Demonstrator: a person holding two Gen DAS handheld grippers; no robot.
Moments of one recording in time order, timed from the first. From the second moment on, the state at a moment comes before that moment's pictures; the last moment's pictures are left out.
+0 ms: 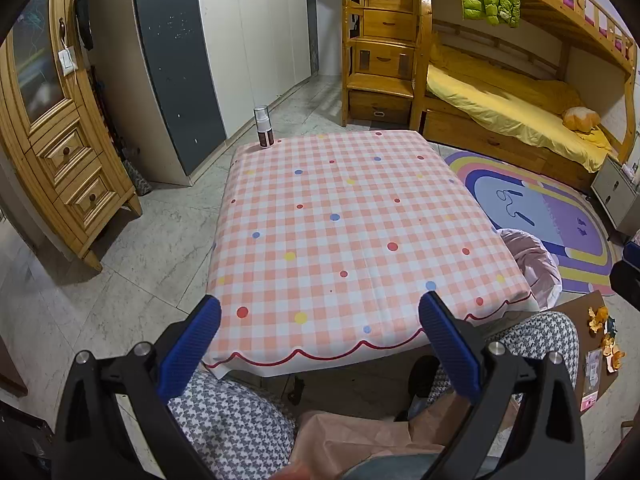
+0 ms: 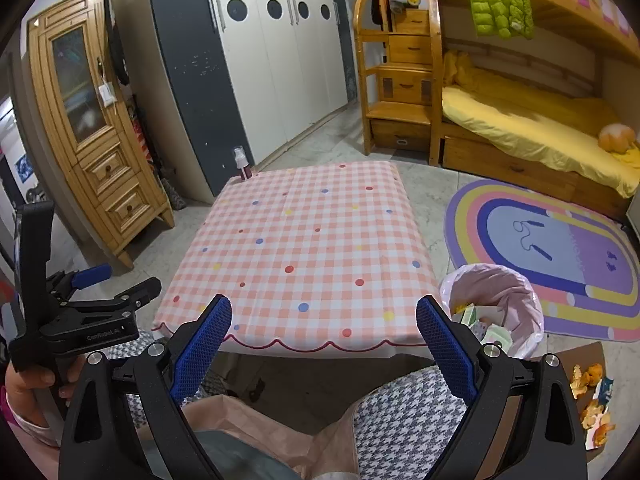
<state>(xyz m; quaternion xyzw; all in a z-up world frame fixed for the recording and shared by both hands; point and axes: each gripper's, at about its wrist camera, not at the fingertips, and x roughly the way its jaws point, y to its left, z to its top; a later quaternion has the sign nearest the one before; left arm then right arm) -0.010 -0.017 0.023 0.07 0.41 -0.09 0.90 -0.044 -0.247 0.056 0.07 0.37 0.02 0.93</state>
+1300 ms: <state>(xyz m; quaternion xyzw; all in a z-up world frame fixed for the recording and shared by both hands) -0.004 -0.019 0.018 0.07 0.42 -0.08 0.90 -0.039 -0.251 0.051 0.08 0.38 0.02 0.92</state>
